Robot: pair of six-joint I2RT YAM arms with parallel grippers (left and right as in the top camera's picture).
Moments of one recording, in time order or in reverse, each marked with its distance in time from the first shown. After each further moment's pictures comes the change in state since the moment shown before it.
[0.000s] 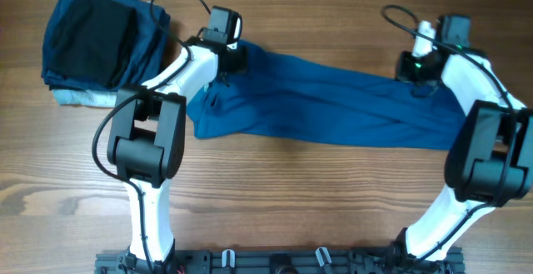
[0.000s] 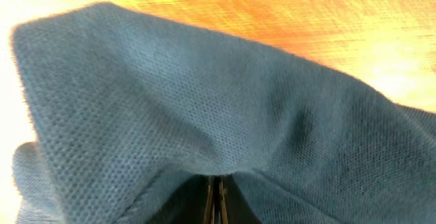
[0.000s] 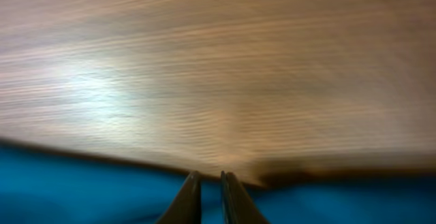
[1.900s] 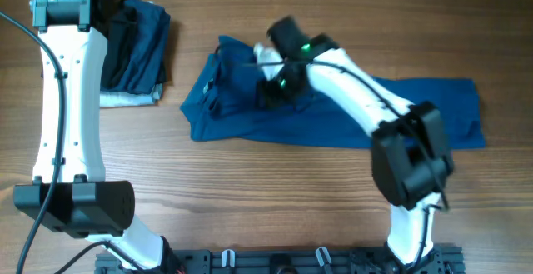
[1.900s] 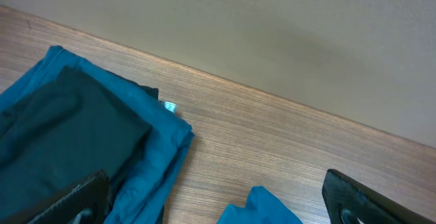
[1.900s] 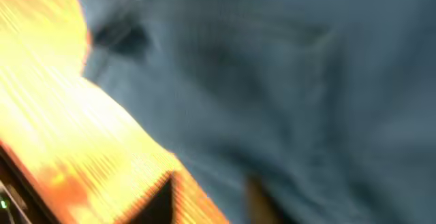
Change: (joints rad) left arm 0.301 -0.378 0.482 -0.442 -0.041 -0.083; right arm 0.688 0.076 0.282 -0.341 -0.258 0.051
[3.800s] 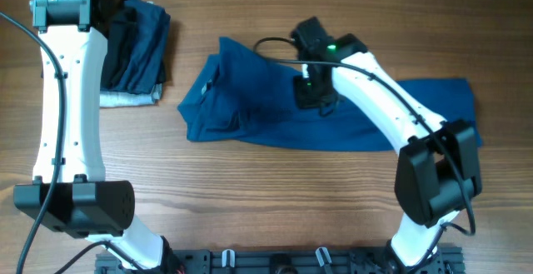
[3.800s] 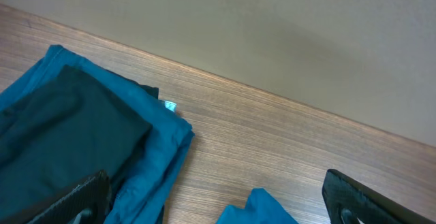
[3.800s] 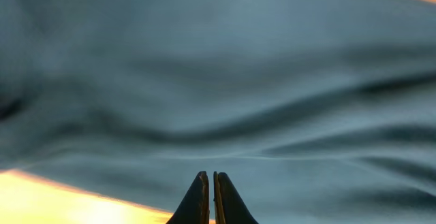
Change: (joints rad) left arm 0.000 0.000 0.000 -0.003 0.000 0.000; right arm -0.066 -0.138 -0.131 -0.146 0.443 0.309
